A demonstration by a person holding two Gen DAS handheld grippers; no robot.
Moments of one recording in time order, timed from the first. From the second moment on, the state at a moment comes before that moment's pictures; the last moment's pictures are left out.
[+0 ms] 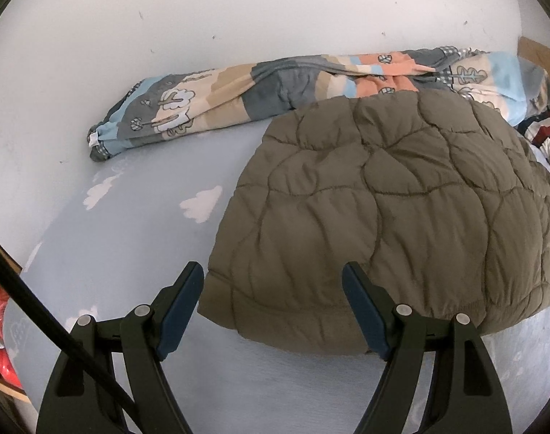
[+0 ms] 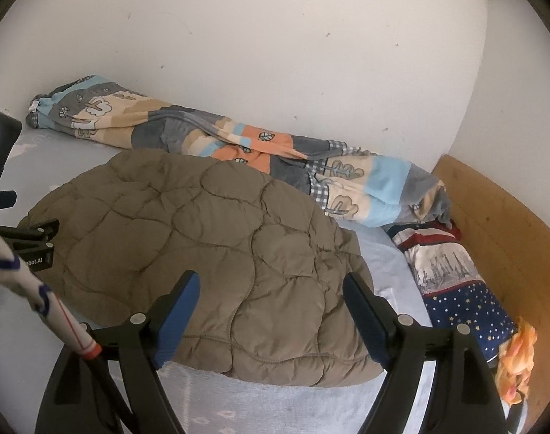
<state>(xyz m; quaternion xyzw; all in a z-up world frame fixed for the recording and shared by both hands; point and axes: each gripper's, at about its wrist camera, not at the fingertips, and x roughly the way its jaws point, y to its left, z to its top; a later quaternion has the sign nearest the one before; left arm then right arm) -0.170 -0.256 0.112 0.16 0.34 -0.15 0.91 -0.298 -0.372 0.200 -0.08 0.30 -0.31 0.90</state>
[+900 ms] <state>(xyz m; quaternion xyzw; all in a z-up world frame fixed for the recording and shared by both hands) -0.166 -0.265 0.095 0.17 0.36 -0.16 0.90 -0.297 -0.388 0.187 -0.06 0.31 -0.31 0.90</state>
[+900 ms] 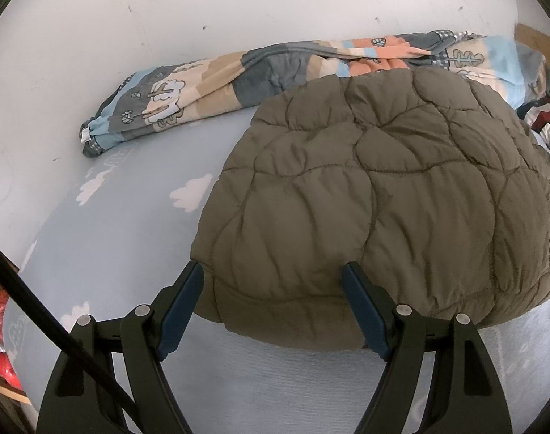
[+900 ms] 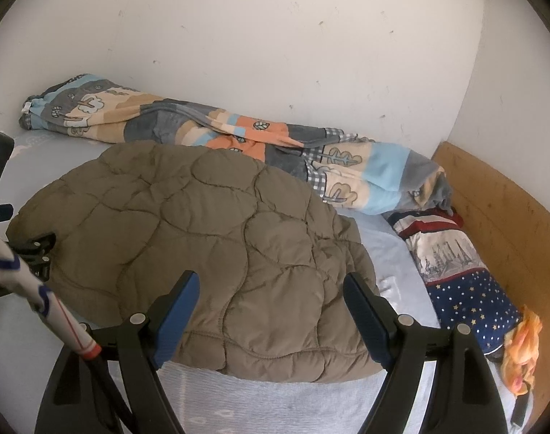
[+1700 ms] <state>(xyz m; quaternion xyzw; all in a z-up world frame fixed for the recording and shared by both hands) -0.156 -0.260 0.085 0.16 0.39 -0.17 0.89 -0.290 -0.463 0.141 0.13 0.38 -0.29 0.87</state>
